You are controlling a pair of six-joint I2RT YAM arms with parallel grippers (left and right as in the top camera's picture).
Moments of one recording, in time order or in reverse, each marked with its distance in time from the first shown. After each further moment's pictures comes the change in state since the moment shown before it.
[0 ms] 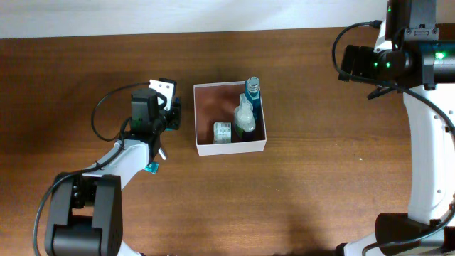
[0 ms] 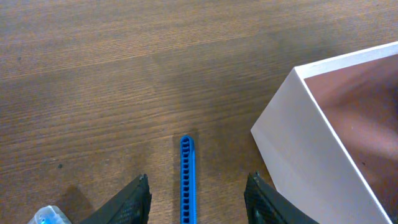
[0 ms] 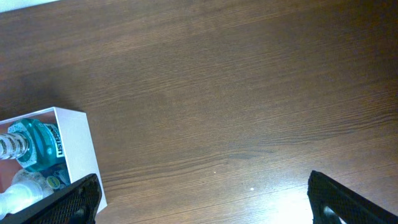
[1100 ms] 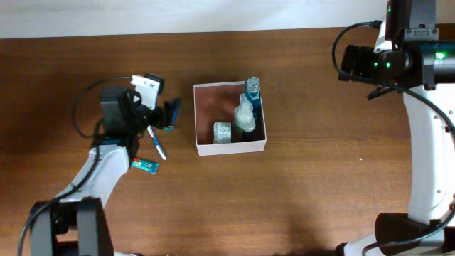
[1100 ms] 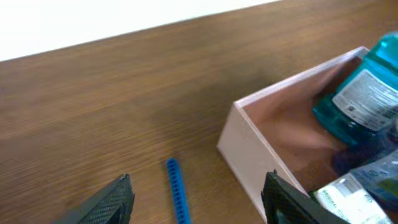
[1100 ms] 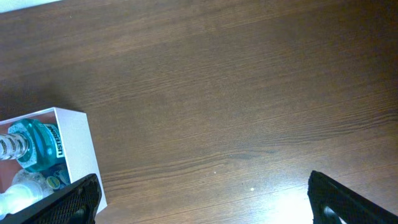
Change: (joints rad) left arm 0.128 -0.136 0.000 -0.069 0.338 0.130; right arm 0.000 0.000 0.000 0.000 0.000 0.000
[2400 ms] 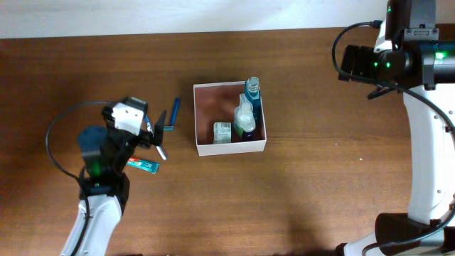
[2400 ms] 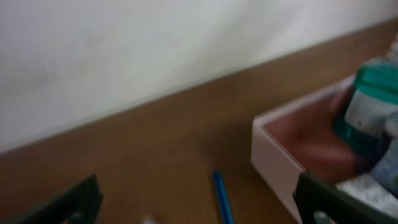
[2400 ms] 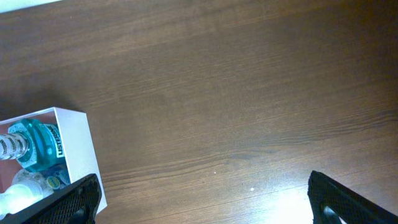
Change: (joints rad) left arm 0.092 -0.380 -0.304 0.178 -0.054 0.059; right arm 0.000 0.000 0.000 -0.001 0.000 0.000
